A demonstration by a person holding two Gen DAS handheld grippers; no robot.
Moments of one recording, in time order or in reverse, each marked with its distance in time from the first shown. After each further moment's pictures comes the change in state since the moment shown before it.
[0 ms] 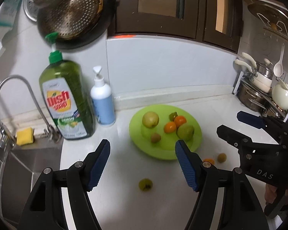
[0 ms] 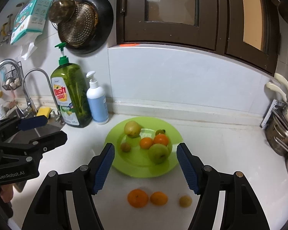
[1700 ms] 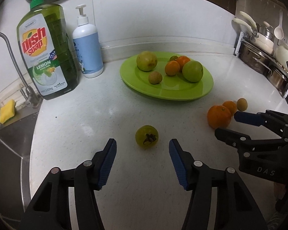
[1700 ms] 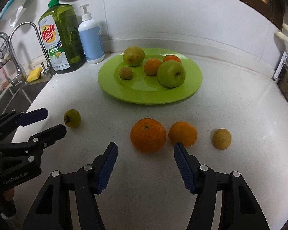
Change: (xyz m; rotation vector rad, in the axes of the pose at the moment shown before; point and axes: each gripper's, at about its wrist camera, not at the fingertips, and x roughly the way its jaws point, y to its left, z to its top) left arm 0.077 -0.002 -0.094 0.074 0.161 -0.027; right arm 0.073 0.014 -0.103 0.067 0.272 0.021
